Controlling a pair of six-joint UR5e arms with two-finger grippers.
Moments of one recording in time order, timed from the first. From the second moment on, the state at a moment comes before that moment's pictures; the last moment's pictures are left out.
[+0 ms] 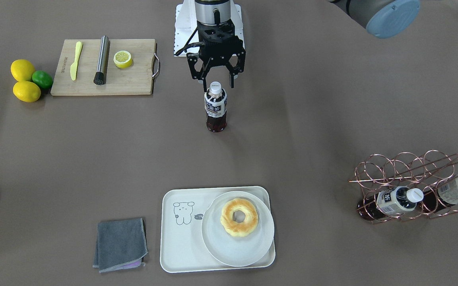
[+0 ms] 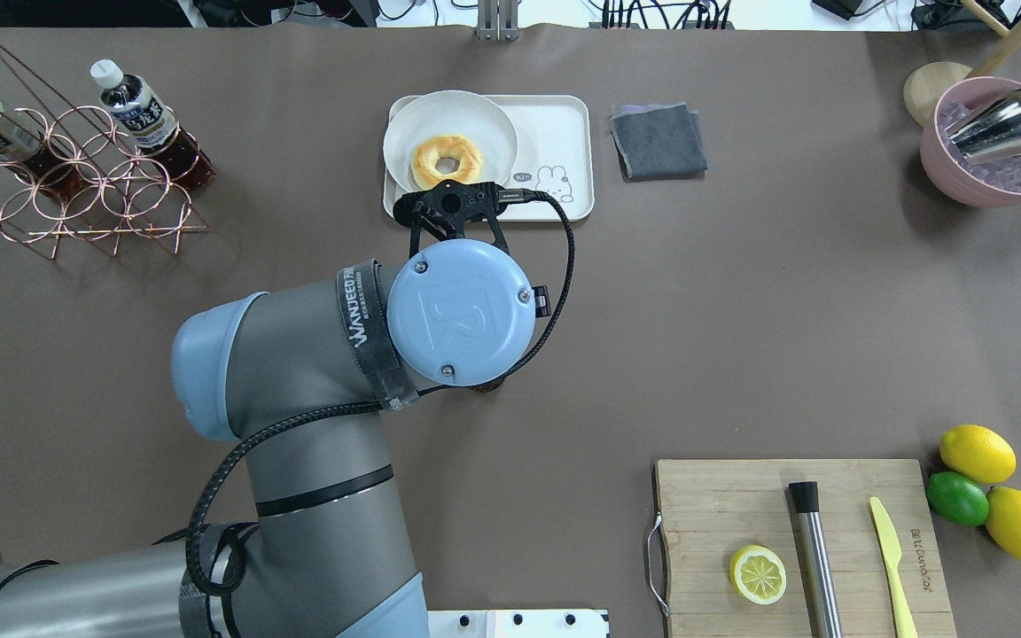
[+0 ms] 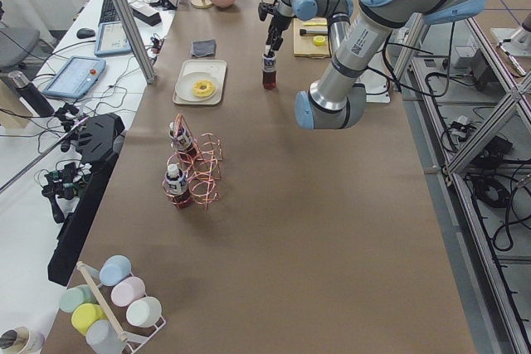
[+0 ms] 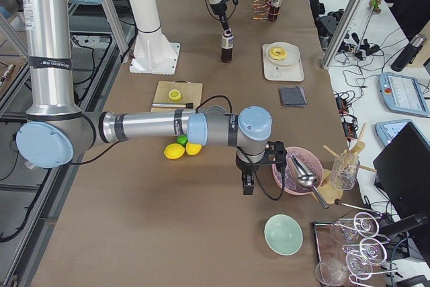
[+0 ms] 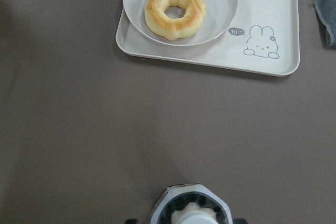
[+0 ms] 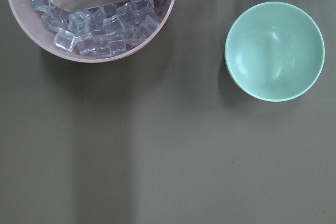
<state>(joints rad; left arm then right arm) -0.39 -2.45 -1.87 -1.21 -1.47 -1.47 1.61 -1.56 1.69 -1.68 2.31 -0.05</state>
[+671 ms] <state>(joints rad) -0.49 -2.33 -2.05 -1.24 -1.54 -1.29 1.61 -1.55 1.69 -1.68 2.31 -0.05</state>
